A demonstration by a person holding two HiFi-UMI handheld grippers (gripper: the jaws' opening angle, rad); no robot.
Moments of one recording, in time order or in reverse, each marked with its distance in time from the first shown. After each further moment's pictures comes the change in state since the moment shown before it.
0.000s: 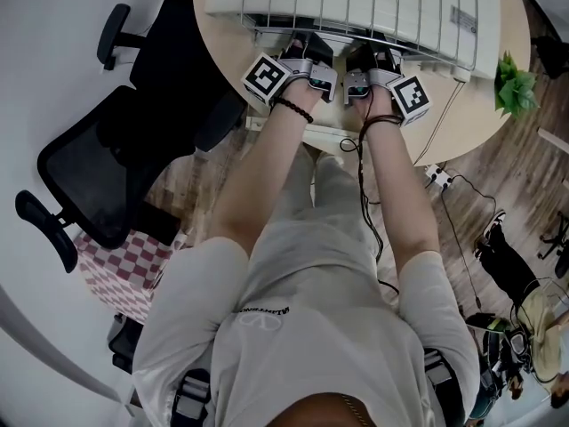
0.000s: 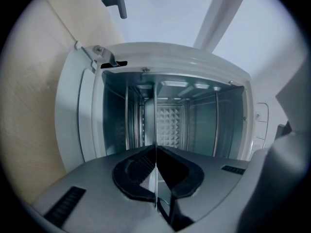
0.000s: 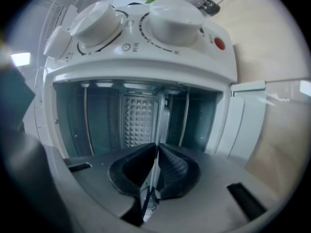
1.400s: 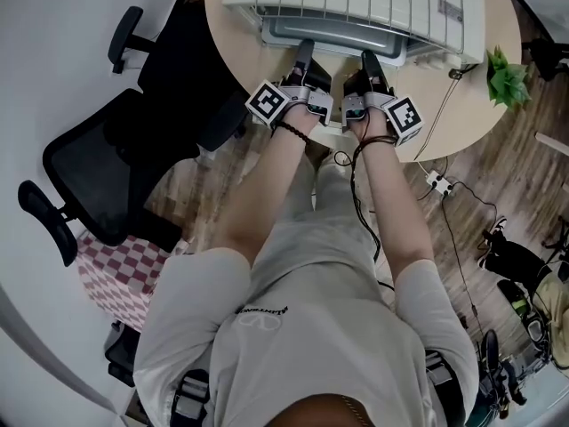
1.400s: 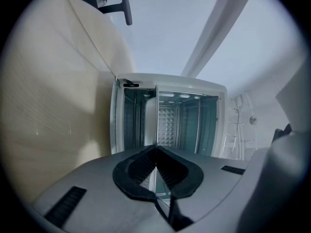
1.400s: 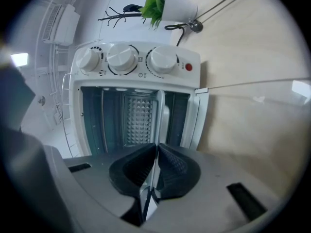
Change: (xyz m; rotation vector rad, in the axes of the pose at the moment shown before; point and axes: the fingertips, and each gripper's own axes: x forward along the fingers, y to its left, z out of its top) left arm -0.069 -0.013 -0.017 -0.052 0.001 -0.018; right arm -0.065 -0.001 -0.028 0.033 0.015 -0.039
